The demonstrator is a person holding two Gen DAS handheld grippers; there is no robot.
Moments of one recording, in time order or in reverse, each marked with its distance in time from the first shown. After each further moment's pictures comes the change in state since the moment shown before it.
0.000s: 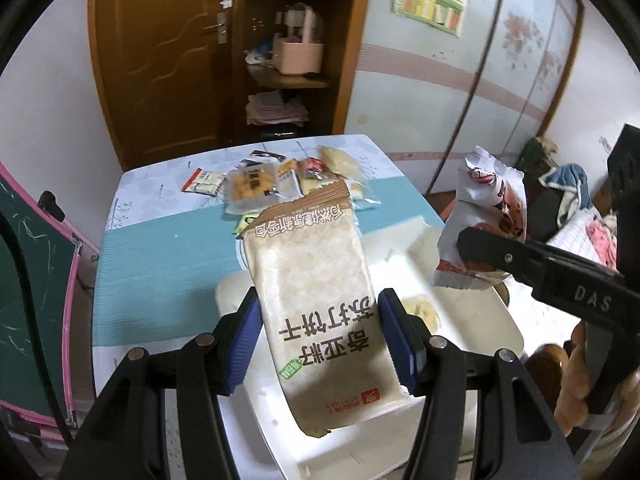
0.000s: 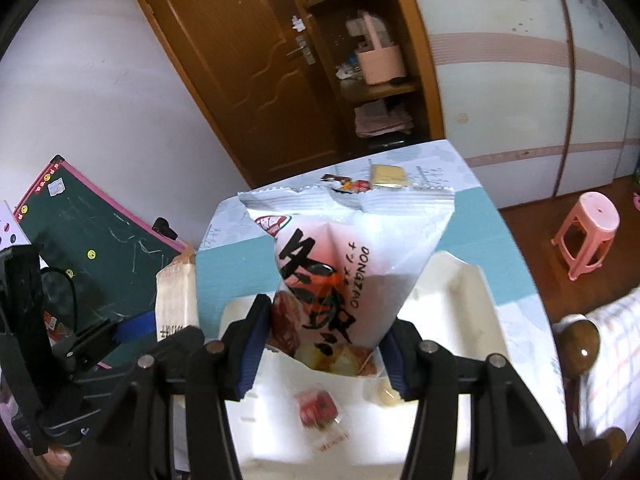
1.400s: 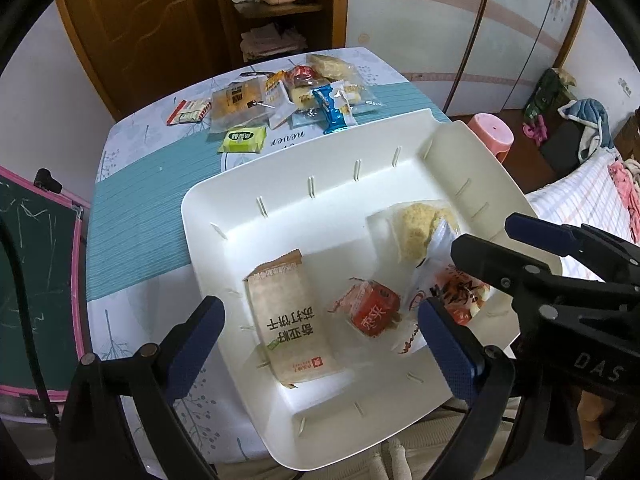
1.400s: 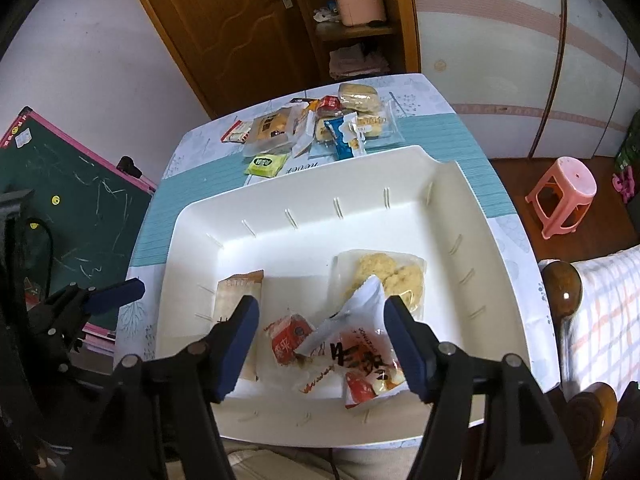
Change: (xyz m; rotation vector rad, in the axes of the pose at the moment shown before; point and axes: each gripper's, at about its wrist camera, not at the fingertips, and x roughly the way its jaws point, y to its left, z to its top) left arm 0.057 -0.028 -0.039 0.063 0.264 0.084; right arm 0.024 -0.003 -0.061 -0.016 0.198 -0.107
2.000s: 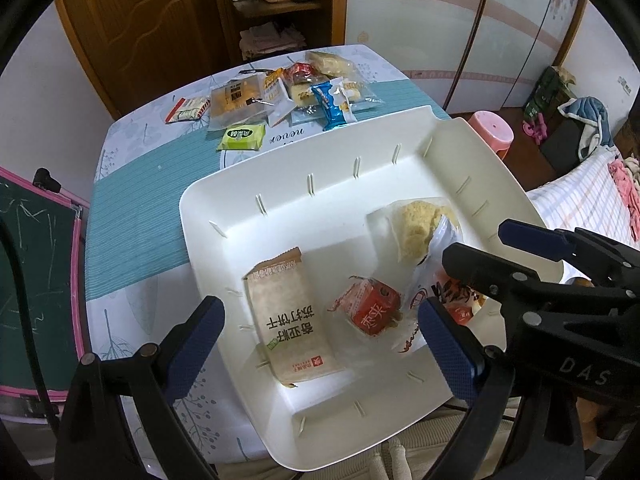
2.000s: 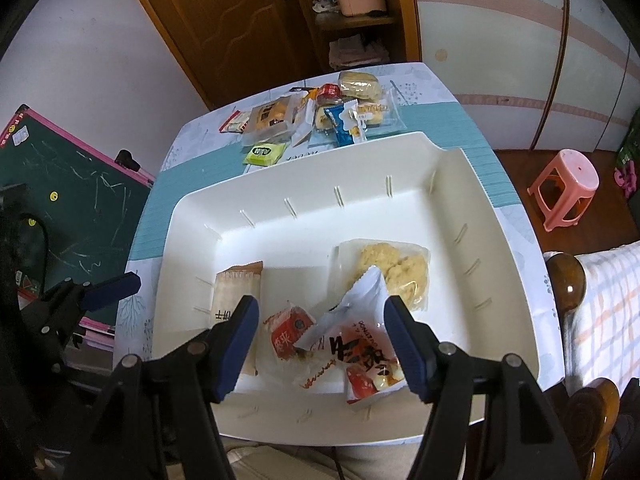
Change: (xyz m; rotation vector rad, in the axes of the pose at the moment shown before) left arm 0.003 -0.001 0.000 -0.002 0.009 -0.004; right arm 0.009 0.001 -0.001 0.005 0.038 0.004
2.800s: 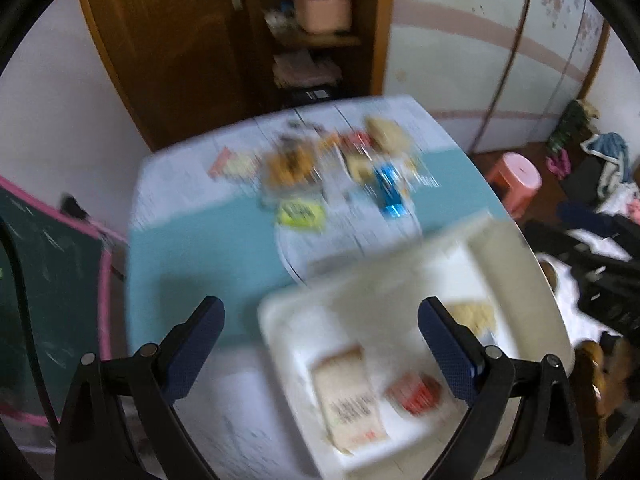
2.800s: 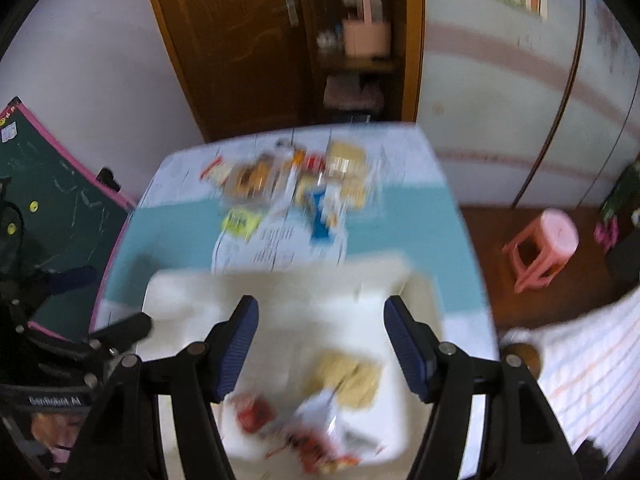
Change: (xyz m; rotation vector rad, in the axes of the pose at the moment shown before) left arm -0.026 0.063 0.099 -0.051 -0.098 0.097; right arm -0.023 0.002 0.107 -0.134 -0.142 -0.127
